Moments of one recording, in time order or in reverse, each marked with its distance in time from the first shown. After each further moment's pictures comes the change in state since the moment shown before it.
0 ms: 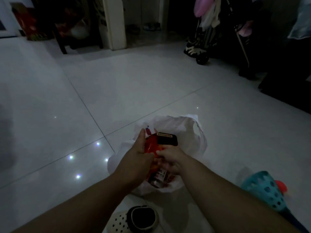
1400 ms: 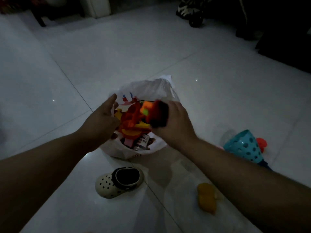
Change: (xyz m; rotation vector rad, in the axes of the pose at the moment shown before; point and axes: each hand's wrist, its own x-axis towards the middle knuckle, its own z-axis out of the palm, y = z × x) left_hand 0.013 -0.017 0.013 0.165 0.125 -0.093; right_hand -0.066 0.034 -0.080 -0.814 0.350 -0.862
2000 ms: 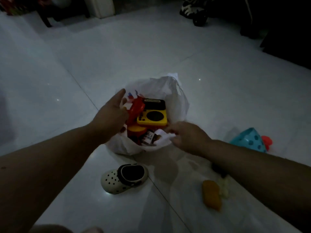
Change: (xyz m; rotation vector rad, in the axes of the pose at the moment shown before) left_hand -0.003 0.010 0.003 -0.034 0.013 -0.016; right_hand -0.016 0.043 -0.004 -0.264 -0.387 -0.139
